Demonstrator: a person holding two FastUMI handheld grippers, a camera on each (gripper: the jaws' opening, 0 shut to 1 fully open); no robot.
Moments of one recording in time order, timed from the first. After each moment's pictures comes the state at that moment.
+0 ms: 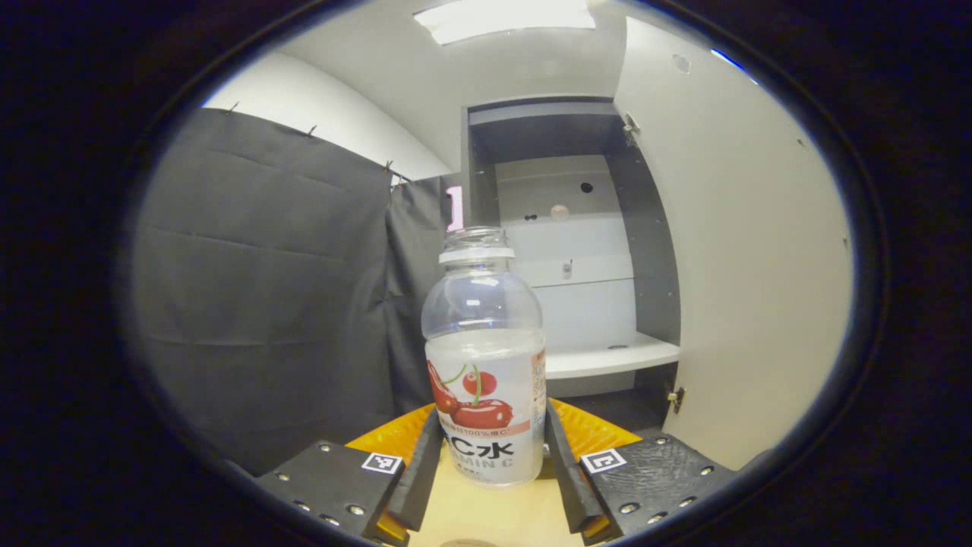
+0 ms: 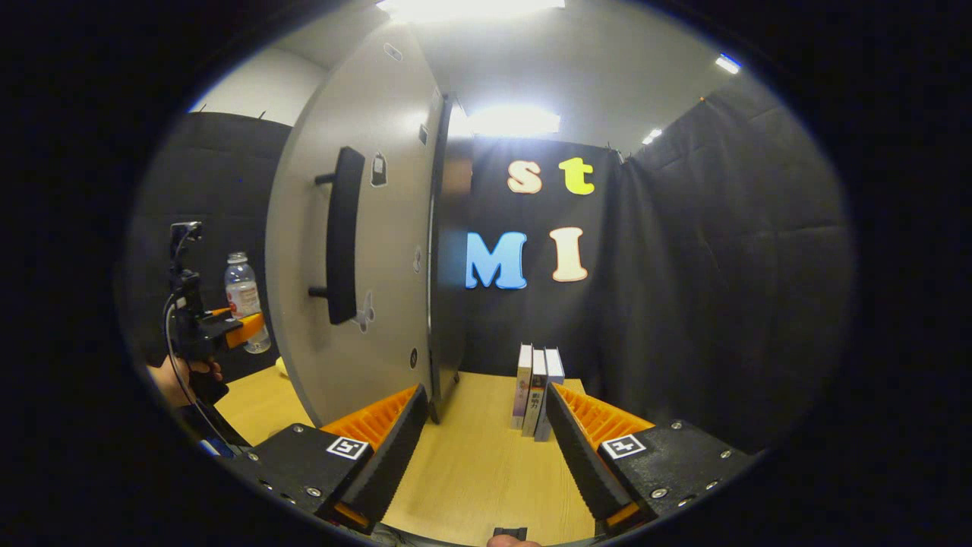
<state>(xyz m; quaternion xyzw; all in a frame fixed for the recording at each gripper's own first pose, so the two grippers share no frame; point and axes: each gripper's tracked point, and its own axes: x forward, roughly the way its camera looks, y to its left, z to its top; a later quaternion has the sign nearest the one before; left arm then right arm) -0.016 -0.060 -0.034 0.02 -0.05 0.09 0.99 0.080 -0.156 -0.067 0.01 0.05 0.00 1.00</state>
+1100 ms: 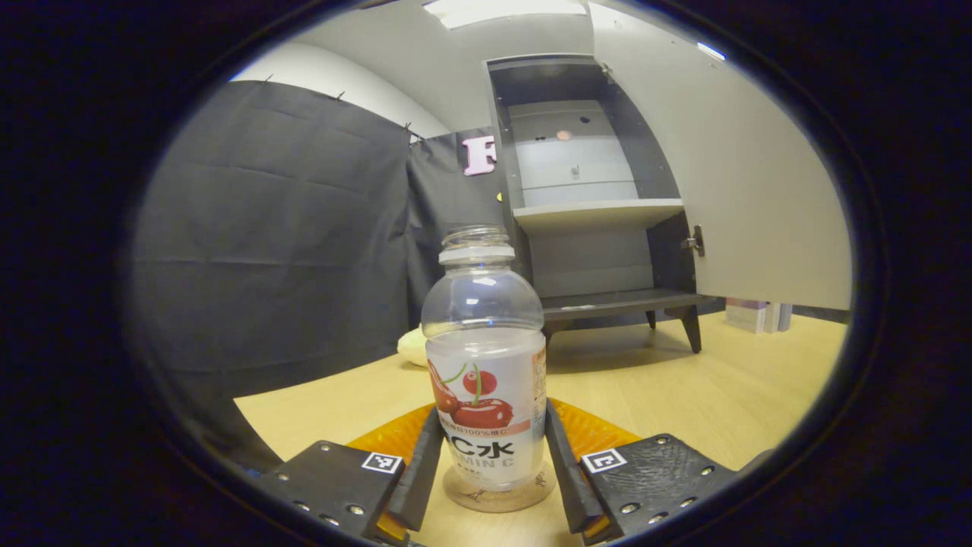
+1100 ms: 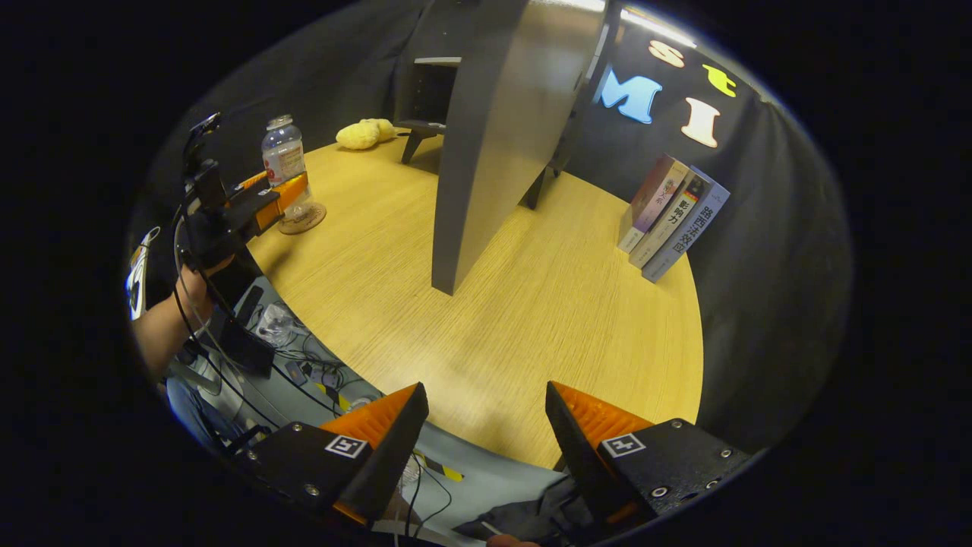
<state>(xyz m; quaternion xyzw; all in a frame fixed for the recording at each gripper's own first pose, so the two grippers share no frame) -0.026 -0.037 -0.209 0.02 0.01 0.10 1.00 0.043 -0.051 -0.337 -0.15 0.37 0.13 0.91</state>
